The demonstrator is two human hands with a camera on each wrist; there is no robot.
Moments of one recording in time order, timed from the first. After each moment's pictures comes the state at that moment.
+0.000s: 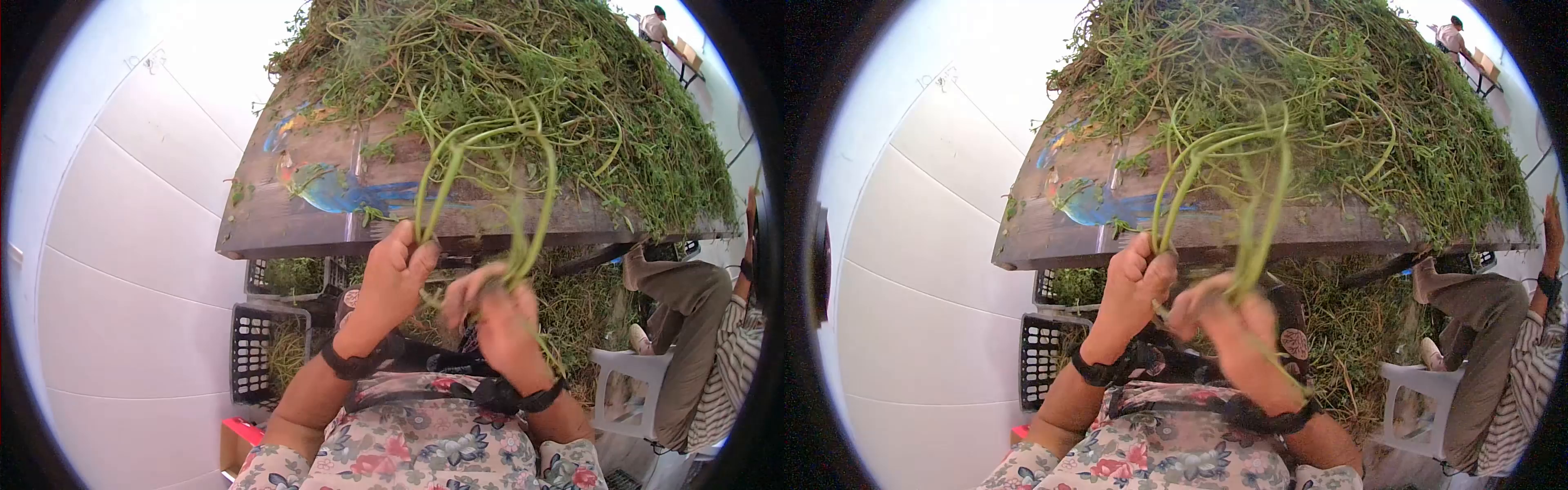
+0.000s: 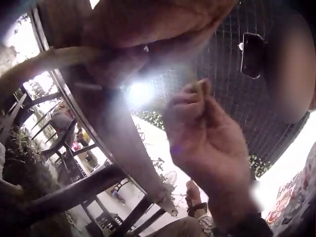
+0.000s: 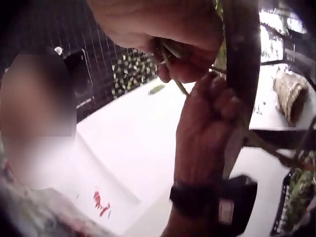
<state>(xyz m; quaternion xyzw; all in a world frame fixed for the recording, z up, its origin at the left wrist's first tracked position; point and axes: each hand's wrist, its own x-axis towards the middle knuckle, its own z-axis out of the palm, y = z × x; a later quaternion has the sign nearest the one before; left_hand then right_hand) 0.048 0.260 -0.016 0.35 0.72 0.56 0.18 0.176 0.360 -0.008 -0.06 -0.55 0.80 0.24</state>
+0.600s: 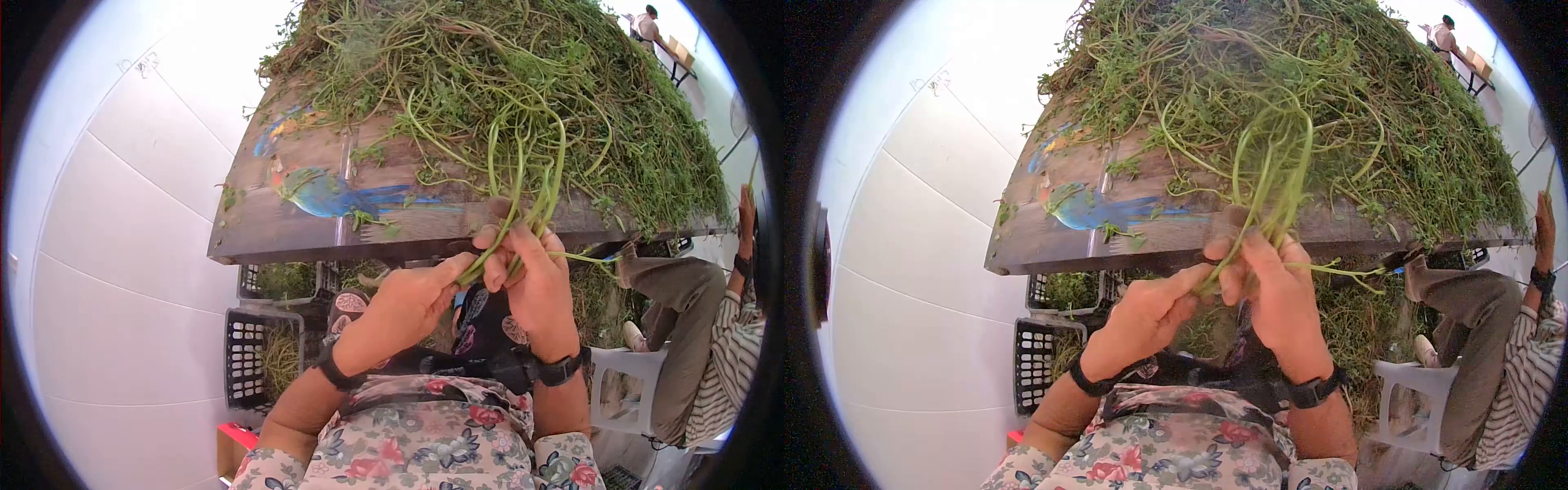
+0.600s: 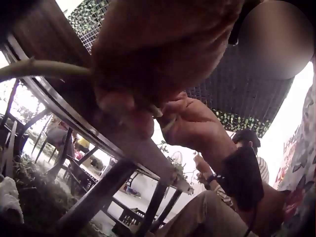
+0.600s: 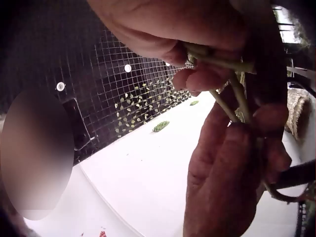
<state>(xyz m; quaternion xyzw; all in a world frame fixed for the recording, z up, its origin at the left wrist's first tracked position) 0.068 0.262 -0.005 0.56 0.71 0.42 0.10 0.167 0.395 0.017 -0.18 -0.48 0.82 0.26</state>
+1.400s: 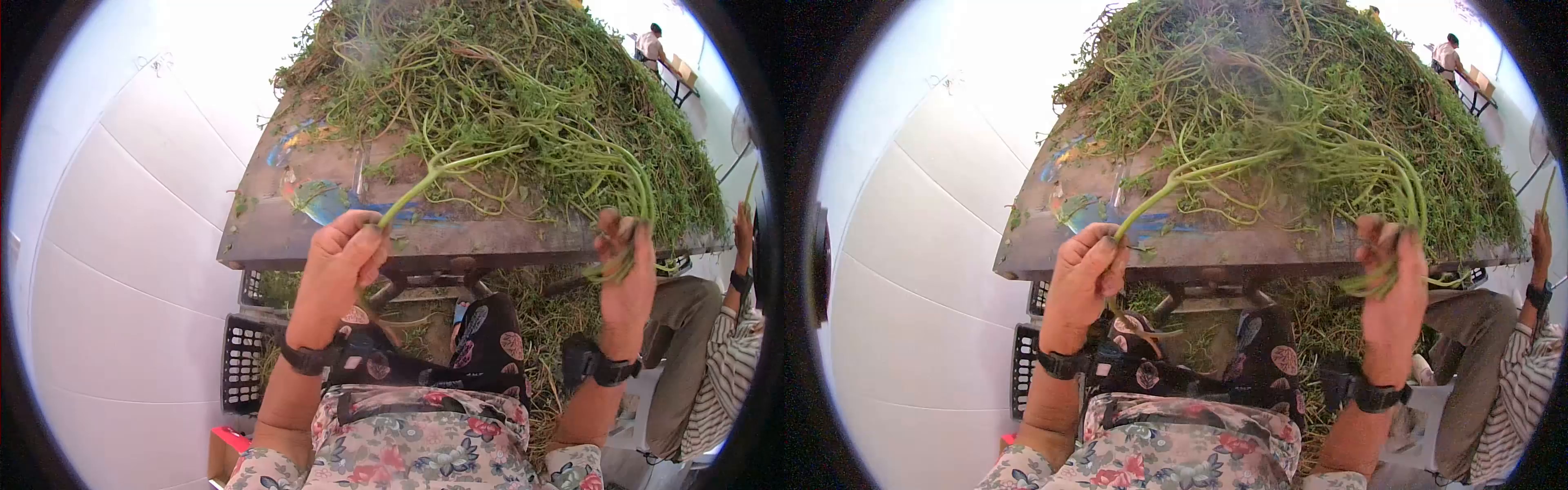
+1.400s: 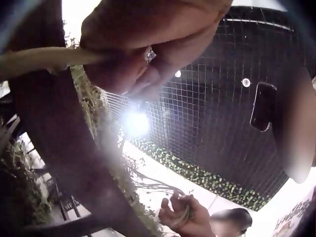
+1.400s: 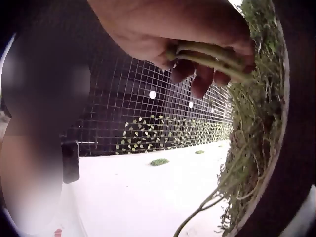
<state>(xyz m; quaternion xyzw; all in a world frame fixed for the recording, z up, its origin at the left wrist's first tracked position) 0.019 0.235 0.022 0.24 0.56 0.74 0.29 0.218 0.469 0.035 -0.19 -0.47 0.71 0.48</state>
